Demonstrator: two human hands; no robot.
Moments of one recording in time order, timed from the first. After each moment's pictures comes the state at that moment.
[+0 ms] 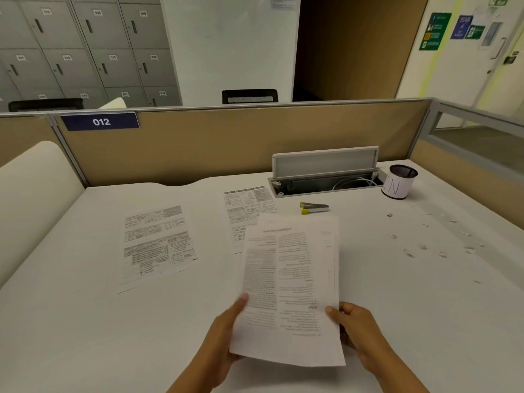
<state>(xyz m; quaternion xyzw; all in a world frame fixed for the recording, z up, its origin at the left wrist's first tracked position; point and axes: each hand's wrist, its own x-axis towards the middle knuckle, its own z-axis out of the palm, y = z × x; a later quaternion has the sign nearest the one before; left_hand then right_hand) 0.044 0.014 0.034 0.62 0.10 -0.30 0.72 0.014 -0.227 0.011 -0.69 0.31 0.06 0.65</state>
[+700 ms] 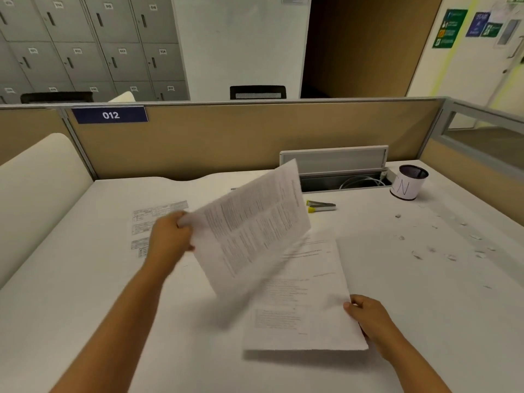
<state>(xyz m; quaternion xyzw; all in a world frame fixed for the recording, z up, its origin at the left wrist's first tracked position) 0.152 0.072 0.124 0.82 0.04 0.09 0.56 0.026 -0.256 0.005 -0.77 0.28 0.07 0.56</state>
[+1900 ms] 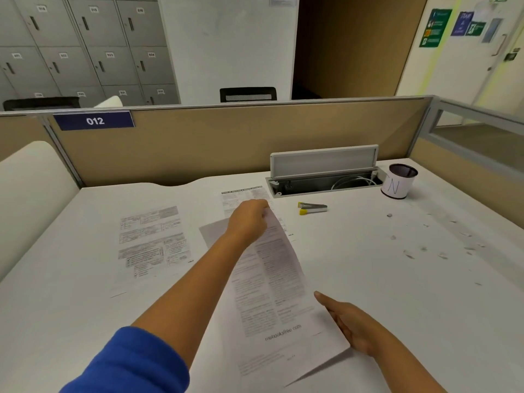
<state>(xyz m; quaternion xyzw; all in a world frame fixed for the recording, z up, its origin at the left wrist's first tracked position) 0.209 -0.063 0.112 0.95 -0.18 0.03 0.27 0.043 -0.248 0.010 -0.64 0.26 0.24 0.69</state>
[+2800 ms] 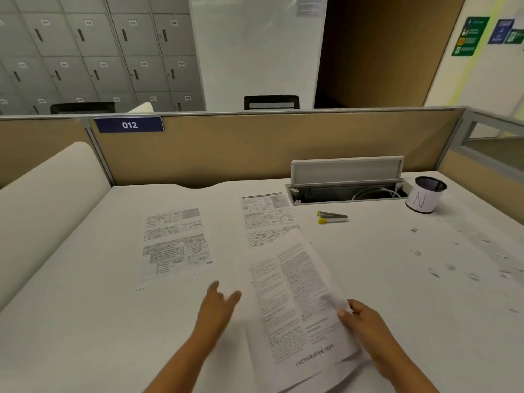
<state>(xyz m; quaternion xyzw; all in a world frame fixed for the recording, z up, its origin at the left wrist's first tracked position) 0.103 0.031 0.019 0.81 0.15 -0.12 0.55 0.034 -0.236 0.019 -0.75 0.23 0.07 0.62</state>
